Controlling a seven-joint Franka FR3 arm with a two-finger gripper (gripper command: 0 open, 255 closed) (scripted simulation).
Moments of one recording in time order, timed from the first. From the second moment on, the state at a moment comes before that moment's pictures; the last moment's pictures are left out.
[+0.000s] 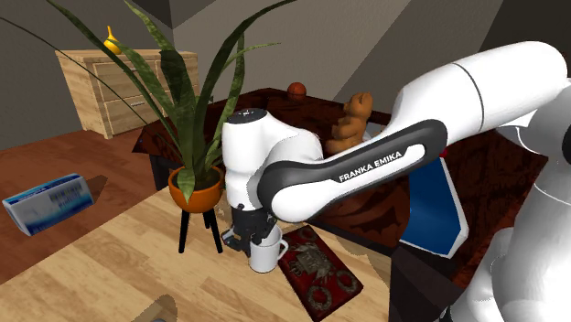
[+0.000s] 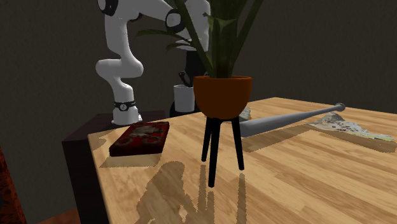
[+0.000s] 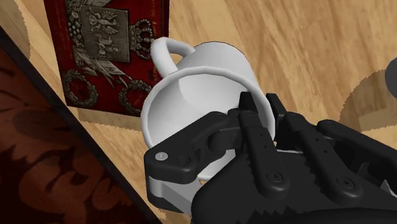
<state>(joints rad) 0.21 0.14 0.50 -2.00 -0.13 2.07 0.89</state>
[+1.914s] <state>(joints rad) 0.09 -0.23 0.37 -2.59 0.04 2.34 0.54</state>
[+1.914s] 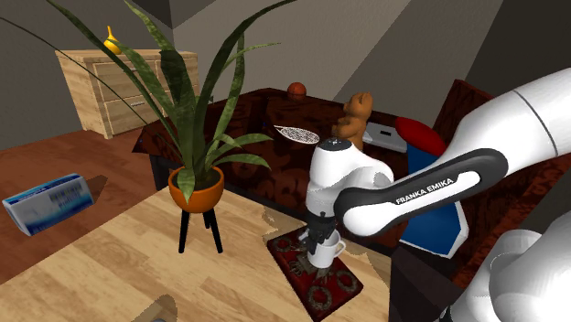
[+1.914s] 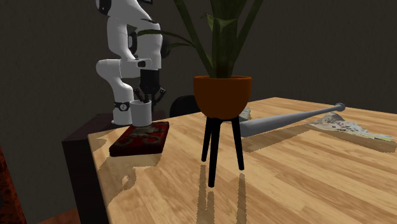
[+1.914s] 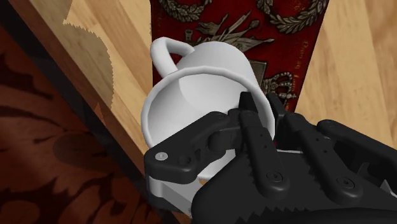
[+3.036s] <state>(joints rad) 0.09 -0.22 0.37 -2.59 0.03 2.34 0.54</state>
